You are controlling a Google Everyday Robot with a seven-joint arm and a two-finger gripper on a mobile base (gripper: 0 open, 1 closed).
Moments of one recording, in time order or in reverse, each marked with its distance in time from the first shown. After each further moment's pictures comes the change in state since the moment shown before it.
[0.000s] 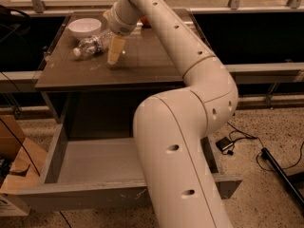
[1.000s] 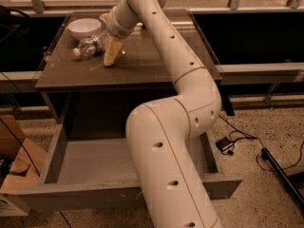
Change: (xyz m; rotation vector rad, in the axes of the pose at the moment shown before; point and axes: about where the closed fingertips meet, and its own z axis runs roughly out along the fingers) arm -0.003 -0.006 0.025 0.000 -0.087 0.006
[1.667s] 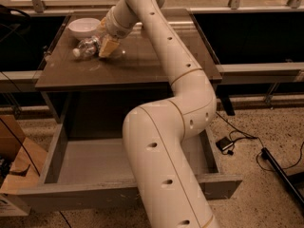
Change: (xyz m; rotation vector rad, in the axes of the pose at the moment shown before) arm -0.005 0.002 0.001 -0.016 -0.009 -0.005
